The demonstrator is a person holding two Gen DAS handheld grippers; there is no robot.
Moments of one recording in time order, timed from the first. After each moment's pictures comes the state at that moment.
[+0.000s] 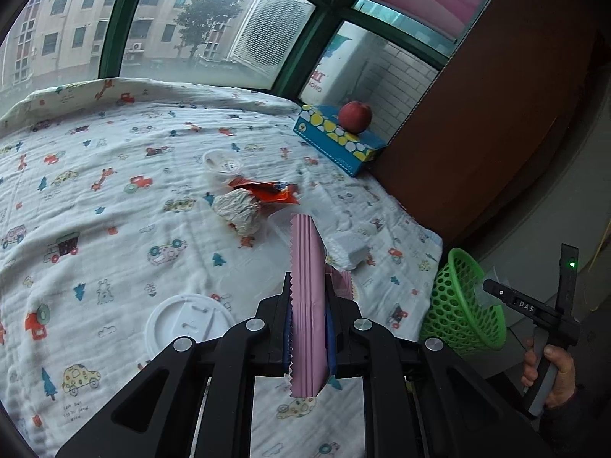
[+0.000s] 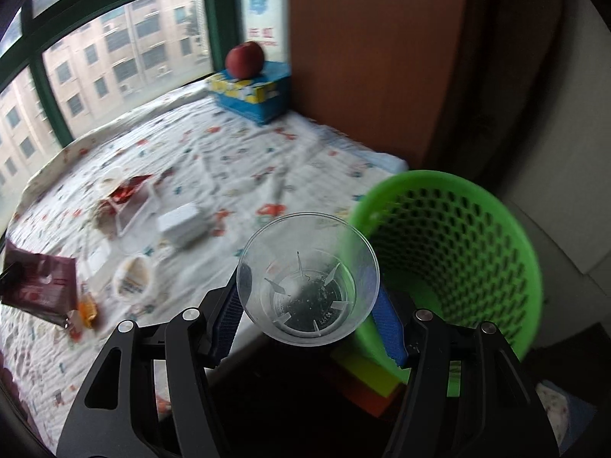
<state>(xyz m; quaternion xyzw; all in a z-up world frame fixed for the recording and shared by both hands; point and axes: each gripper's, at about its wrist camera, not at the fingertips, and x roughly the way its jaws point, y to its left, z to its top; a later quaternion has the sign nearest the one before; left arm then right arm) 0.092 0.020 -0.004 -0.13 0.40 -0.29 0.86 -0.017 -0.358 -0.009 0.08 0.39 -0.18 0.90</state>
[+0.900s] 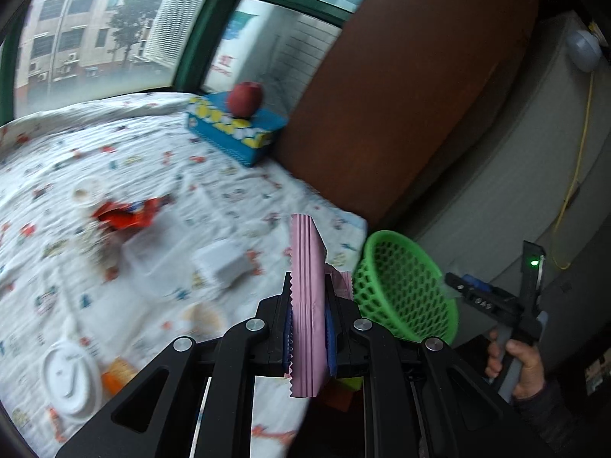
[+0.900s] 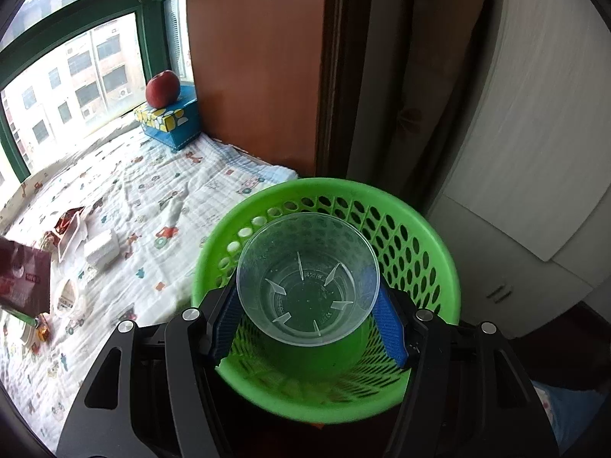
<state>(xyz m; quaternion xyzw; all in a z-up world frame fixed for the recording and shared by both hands) 0.085 -0.128 0.034 -0.08 0.40 -0.41 0.82 -0.062 -0.464 -0.008 0.09 0.37 -0.24 0.89</state>
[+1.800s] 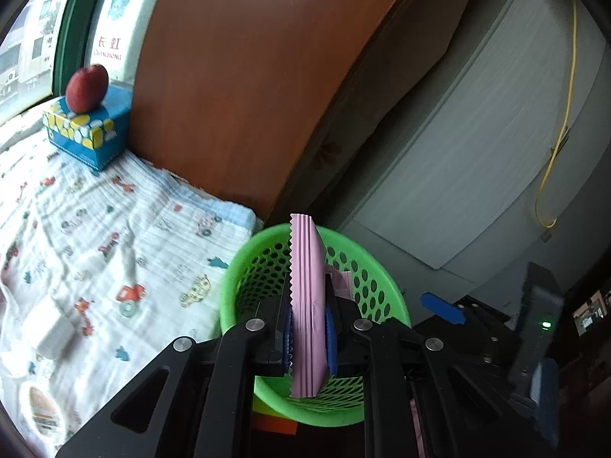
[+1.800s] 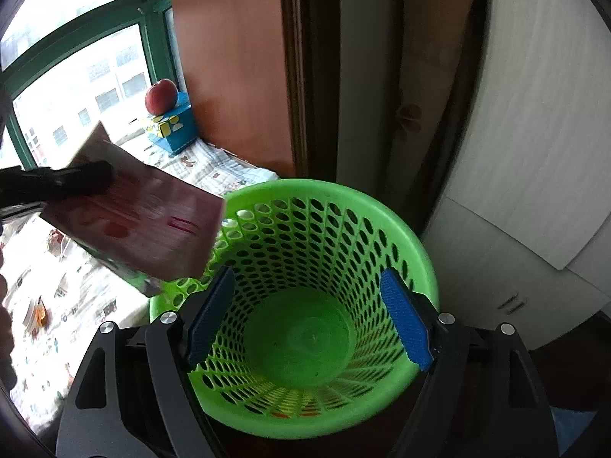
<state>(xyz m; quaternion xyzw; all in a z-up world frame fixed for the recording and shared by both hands) 0.067 -0.361 0.032 -0.01 0.42 -0.50 0.76 -0.095 -0.517 -0.017 0.10 0.35 -0.21 0.91</state>
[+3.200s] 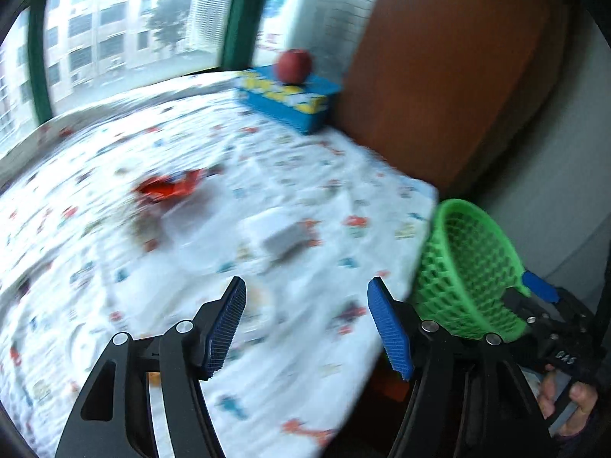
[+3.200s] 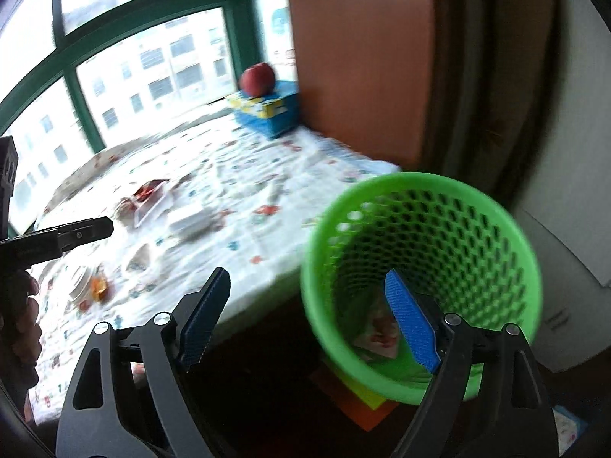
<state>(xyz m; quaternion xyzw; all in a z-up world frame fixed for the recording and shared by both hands) 0.080 -0.141 0.001 0.00 0.44 -0.27 0.86 -0.056 -0.386 -0.017 0.07 0.35 -0.08 0.93</state>
